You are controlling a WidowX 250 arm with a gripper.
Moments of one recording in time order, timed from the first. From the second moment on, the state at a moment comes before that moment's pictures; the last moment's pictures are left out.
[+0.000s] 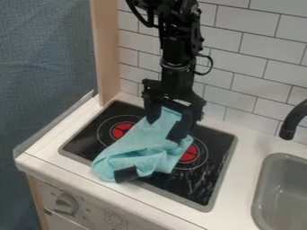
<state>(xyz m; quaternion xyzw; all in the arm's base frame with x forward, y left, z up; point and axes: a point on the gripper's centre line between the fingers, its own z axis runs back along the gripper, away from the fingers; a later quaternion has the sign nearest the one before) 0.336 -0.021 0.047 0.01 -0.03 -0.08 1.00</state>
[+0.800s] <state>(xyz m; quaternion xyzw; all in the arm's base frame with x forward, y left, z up) 0.374 -0.008 0.013 0.08 -0.01 0.00 1.00</state>
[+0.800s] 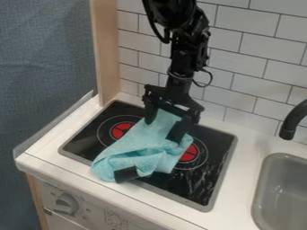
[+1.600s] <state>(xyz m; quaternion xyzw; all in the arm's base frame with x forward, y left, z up) 0.384 -0.026 -0.011 0.06 0.00 -0.06 1.00</state>
